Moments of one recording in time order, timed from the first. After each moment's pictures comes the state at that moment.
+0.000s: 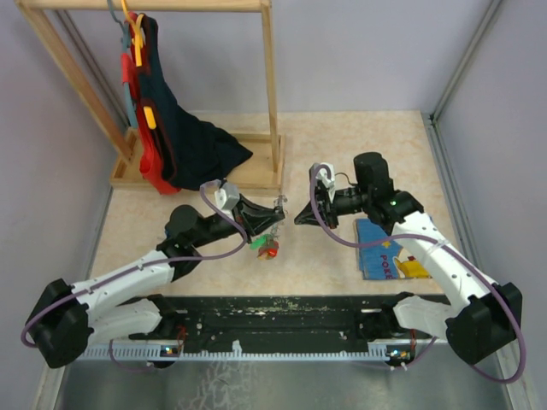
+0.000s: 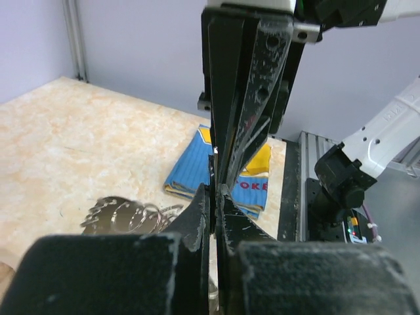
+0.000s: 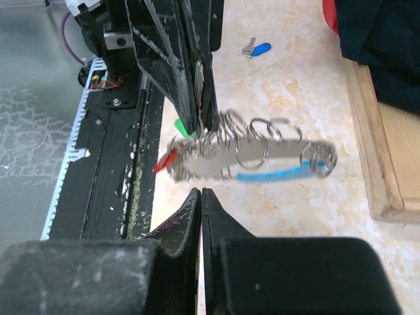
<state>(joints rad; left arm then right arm) -0.79 1.06 0.52 0.78 0.46 -0.27 0.45 1.13 0.98 -0.41 -1.09 -0.44</state>
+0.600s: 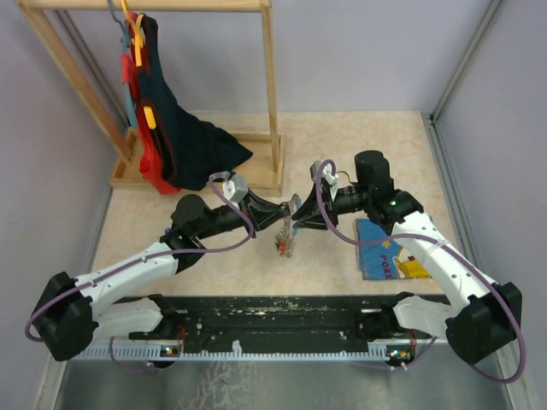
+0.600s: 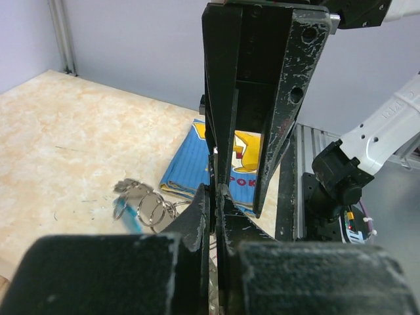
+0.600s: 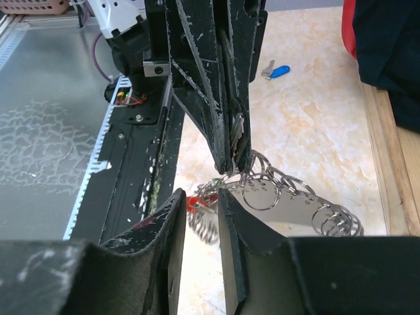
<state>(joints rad) -0.78 1.12 0.63 0.69 0.51 -0.25 0.45 1.13 0.98 -0.34 -1.18 -0.37</state>
